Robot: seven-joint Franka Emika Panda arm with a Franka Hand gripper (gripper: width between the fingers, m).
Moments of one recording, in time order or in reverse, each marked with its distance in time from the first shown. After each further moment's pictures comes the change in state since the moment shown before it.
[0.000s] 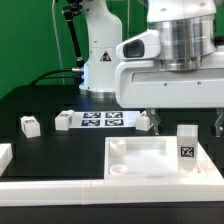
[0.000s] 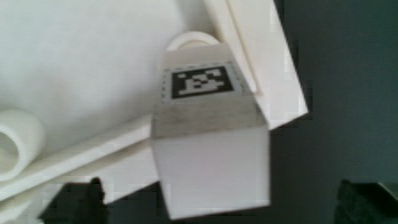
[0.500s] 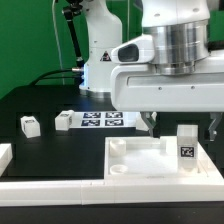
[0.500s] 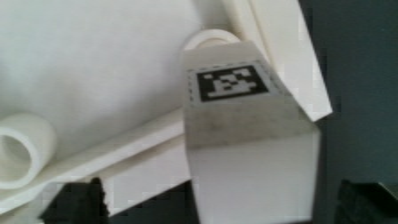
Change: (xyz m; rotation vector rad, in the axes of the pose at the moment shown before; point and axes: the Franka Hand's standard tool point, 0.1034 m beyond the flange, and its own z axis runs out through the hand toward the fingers) arm -0.004 0.007 0.011 -0.004 0.015 0.009
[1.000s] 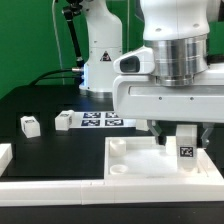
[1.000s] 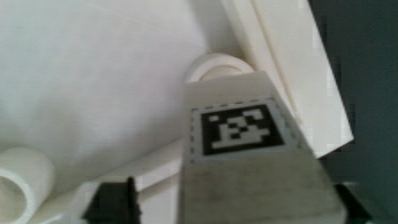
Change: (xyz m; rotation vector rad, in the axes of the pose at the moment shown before) arm -0.004 0.002 0.011 -0.010 -0.014 0.036
